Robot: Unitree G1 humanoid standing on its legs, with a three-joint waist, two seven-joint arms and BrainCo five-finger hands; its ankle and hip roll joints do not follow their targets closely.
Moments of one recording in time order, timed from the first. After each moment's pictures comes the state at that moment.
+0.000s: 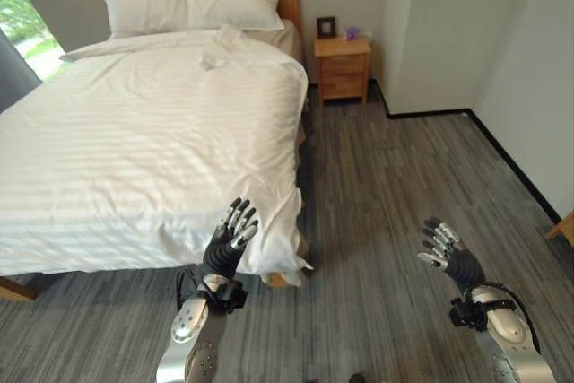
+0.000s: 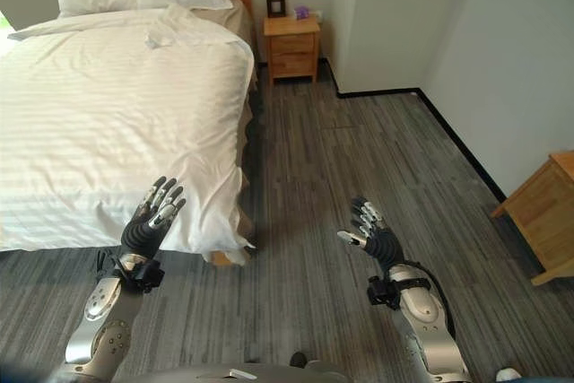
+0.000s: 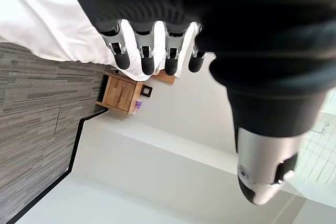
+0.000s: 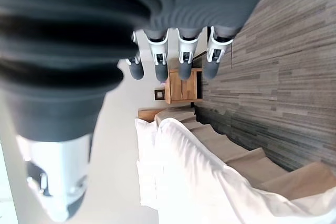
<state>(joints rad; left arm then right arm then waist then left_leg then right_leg) 0.20 0.28 -0.04 -0.06 -0.66 -0.12 -0.09 0.24 -0.38 0.05 -0.02 0.37 -0.09 0.11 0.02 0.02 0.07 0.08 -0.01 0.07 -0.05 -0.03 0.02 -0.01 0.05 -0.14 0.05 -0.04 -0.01</state>
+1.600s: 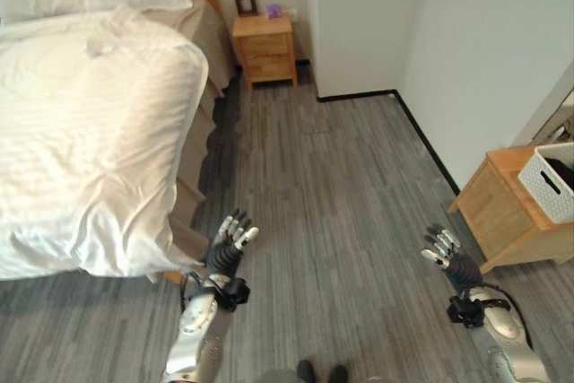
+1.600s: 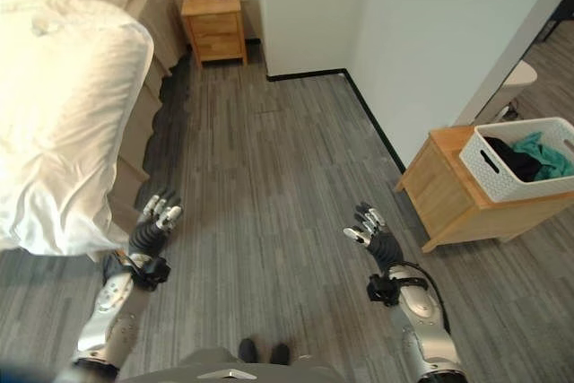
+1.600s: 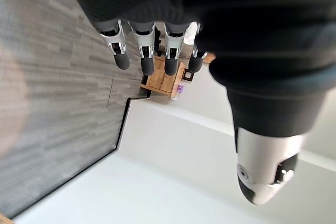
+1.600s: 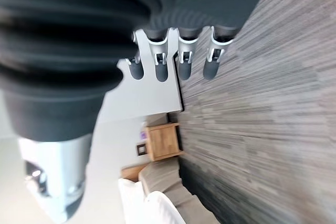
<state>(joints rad) 0.10 0.23 -0.03 0.13 -0.58 -0.12 -0.02 0.14 -0.39 0.06 0.16 0.47 -0.09 0.11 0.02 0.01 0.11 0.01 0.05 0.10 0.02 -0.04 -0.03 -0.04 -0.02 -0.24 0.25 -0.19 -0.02</state>
